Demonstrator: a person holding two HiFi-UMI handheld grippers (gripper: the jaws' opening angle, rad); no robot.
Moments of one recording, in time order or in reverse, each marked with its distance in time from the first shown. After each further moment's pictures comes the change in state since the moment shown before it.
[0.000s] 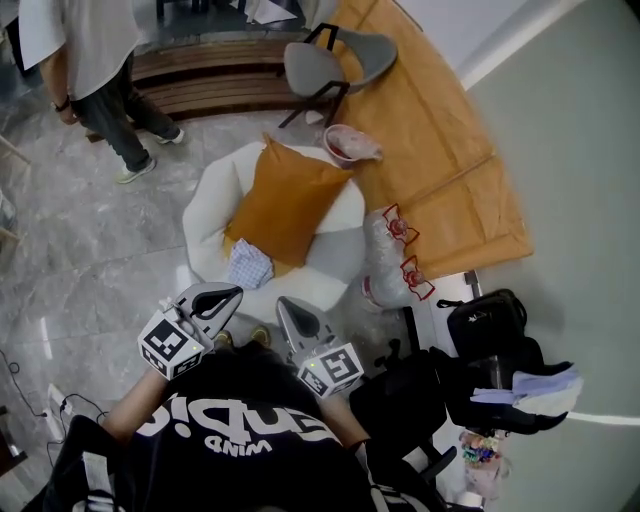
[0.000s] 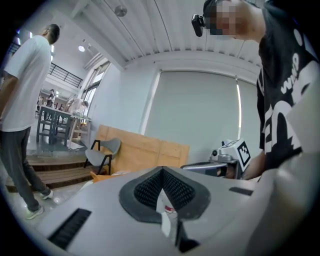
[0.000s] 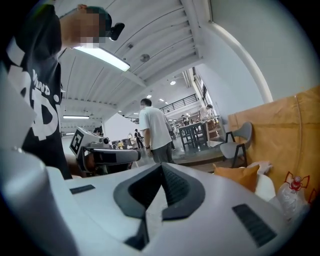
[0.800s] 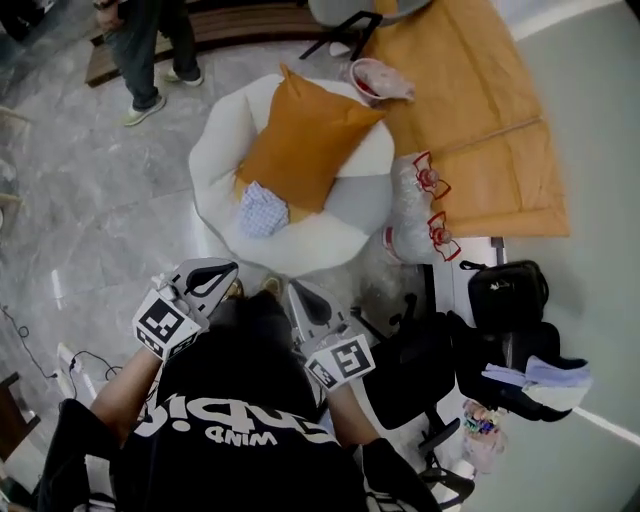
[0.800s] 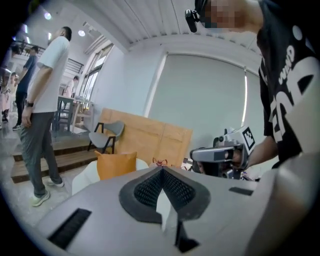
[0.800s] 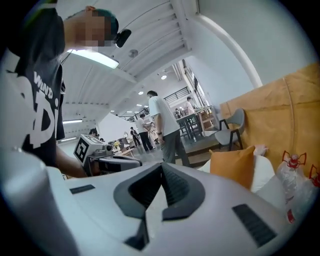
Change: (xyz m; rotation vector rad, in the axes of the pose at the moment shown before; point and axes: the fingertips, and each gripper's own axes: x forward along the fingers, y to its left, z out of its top) left arm 0.009 0.039 -0.098 -0.057 0.185 0.009; right arm 0.007 -0.021 -0.064 0.110 0.074 -0.043
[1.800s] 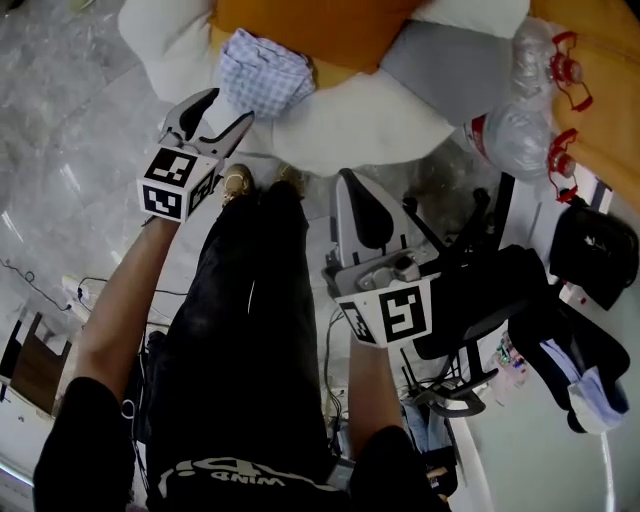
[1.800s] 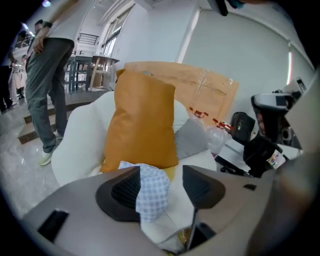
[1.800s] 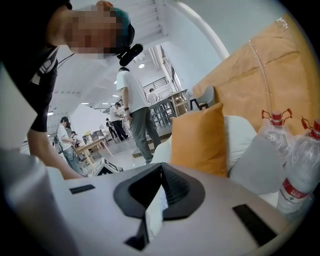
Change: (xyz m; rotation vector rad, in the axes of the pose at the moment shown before) left arm 0.267 0.225 -0.366 -0.132 0.335 0.232; right arm 0.101 -0.237 -0.253 0.099 0.110 -0.242
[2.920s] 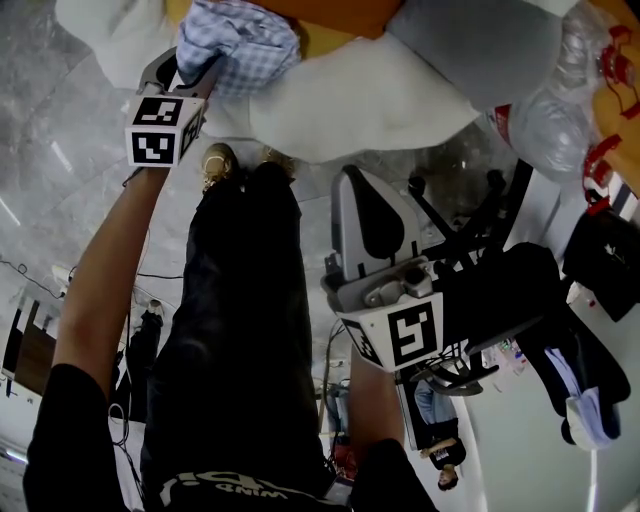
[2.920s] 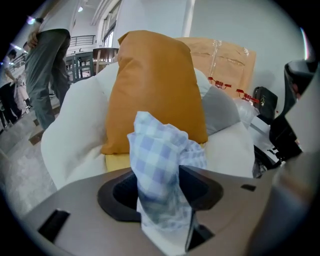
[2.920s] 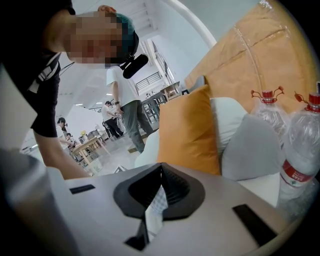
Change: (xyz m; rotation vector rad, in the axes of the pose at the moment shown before) left arm 0.119 0.059 -0.090 0.035 0.157 0.168; right arm 0.017 -0.061 -0.073 0.069 0.058 -0.024
